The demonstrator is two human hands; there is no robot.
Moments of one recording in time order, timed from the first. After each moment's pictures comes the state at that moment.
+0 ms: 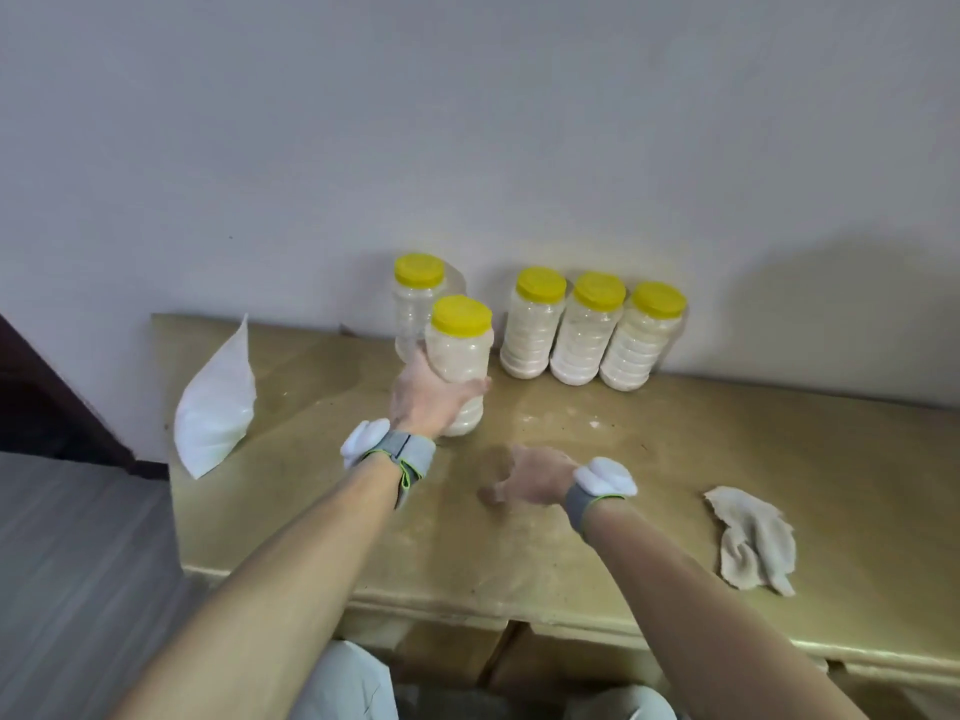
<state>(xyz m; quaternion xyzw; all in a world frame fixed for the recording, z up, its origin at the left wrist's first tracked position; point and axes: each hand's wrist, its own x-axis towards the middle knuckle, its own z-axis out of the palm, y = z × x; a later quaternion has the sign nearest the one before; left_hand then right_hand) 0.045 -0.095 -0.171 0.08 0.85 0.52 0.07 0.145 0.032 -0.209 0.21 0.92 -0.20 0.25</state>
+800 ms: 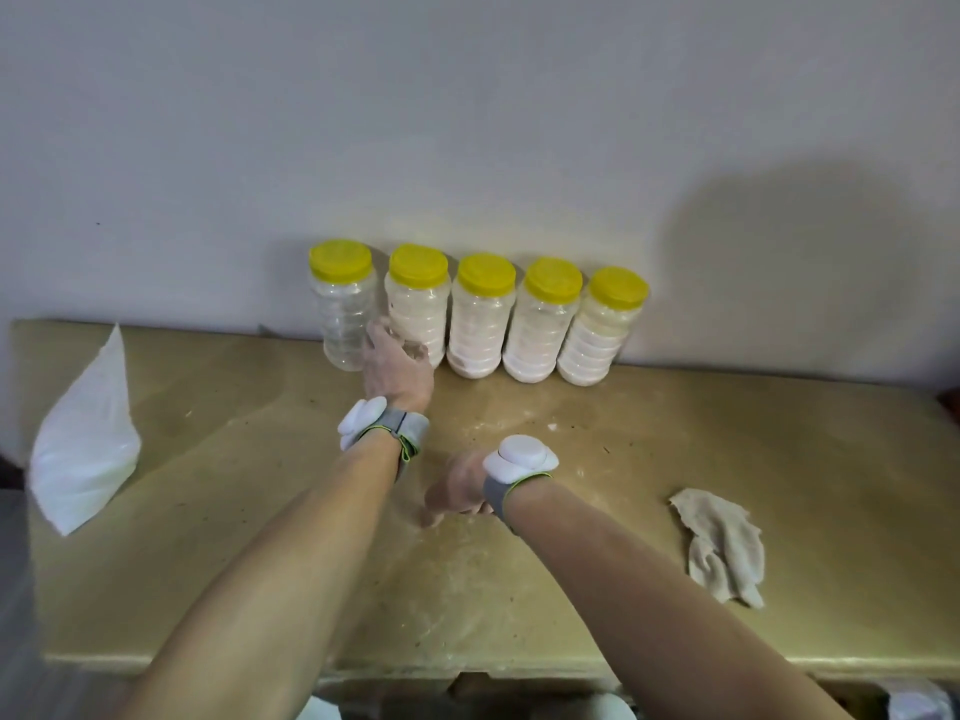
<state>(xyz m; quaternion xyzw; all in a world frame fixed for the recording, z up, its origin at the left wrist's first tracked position) -0.013 -0.010 -0.209 0.02 0.86 0.51 -0.03 0.104 0.025 -0.187 0.17 0.89 -0.14 0.39</state>
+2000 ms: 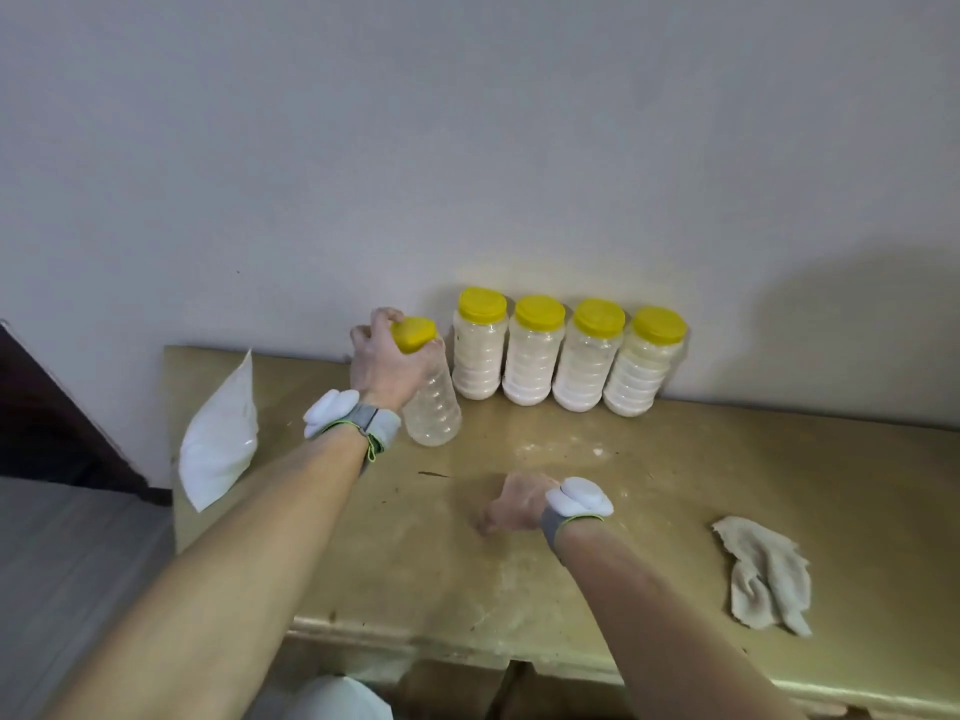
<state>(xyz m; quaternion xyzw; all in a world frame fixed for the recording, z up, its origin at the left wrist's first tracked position) -0.014 -0.110 -0.132 0.09 0.88 0.46 -0.04 0.133 0.023 -0.200 0.25 0.91 -0.19 0.27</state>
